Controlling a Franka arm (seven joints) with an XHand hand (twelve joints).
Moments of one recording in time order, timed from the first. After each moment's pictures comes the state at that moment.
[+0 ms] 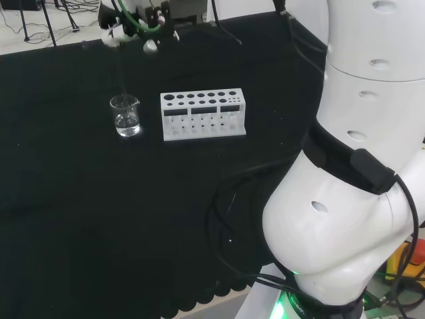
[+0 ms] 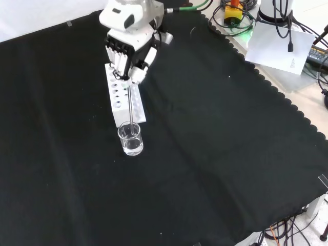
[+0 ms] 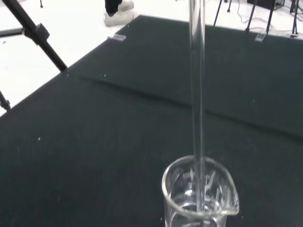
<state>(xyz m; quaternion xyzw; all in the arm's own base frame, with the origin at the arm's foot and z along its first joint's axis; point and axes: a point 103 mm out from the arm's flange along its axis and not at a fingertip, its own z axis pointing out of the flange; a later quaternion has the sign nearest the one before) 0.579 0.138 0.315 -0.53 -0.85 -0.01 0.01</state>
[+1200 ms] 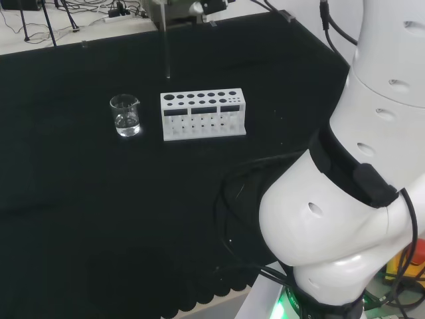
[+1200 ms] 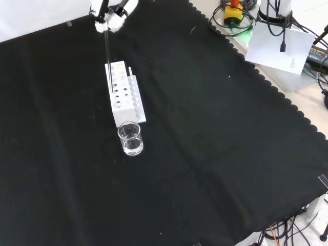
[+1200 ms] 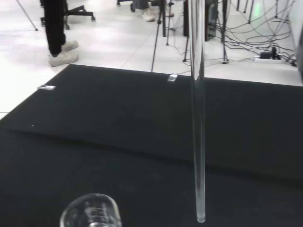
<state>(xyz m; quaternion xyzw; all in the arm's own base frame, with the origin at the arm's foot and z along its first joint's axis) 0.566 0.023 0.383 -0.61 -0.79 -0.04 -0.01</state>
